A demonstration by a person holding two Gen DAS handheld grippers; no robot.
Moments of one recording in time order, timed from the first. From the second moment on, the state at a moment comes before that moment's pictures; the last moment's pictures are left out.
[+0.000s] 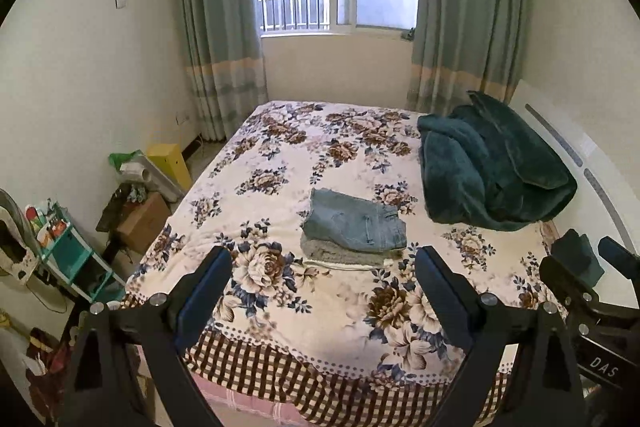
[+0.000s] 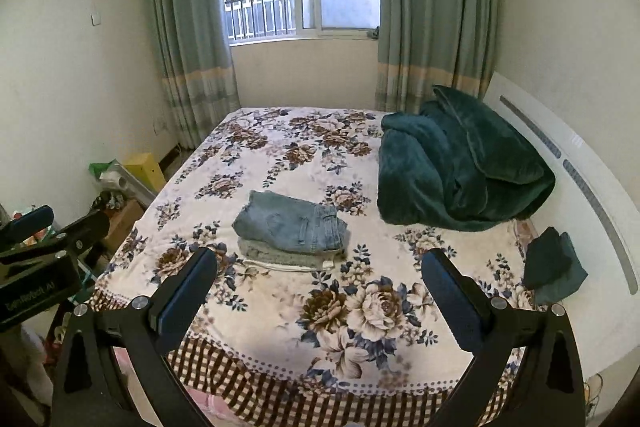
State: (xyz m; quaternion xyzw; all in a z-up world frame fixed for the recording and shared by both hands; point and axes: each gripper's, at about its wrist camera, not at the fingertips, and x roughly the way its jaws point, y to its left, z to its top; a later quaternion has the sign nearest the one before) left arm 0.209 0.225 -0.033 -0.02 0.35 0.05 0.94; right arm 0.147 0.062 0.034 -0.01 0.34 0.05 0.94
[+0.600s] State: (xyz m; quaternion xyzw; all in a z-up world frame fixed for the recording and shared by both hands) left arm 0.200 0.234 -0.036 -0.03 0.34 0.06 0.94; right arm 0.160 0.064 0.038 -0.01 0.34 0.05 0.94
